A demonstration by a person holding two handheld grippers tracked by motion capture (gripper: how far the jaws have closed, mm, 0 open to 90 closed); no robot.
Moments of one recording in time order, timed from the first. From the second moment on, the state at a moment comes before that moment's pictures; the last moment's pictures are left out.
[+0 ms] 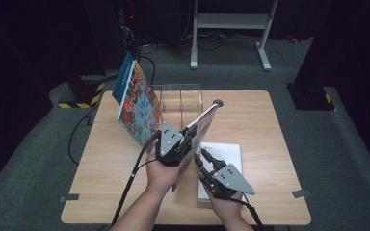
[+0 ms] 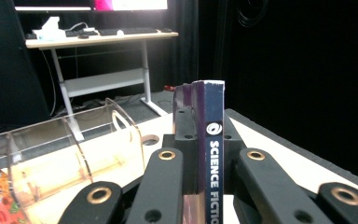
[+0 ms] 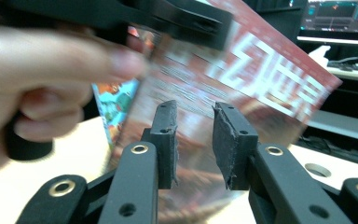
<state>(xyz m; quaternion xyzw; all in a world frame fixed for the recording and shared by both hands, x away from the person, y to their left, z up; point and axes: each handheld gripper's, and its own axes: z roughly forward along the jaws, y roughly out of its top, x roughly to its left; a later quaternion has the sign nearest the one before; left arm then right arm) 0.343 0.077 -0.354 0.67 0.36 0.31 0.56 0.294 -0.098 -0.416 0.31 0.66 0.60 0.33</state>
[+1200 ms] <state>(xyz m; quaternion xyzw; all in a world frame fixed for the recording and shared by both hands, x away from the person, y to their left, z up) 0.368 0.104 -0.338 0.65 0.36 0.33 0.58 0.313 -0.208 -0.483 0.45 0.67 0.49 0.34</state>
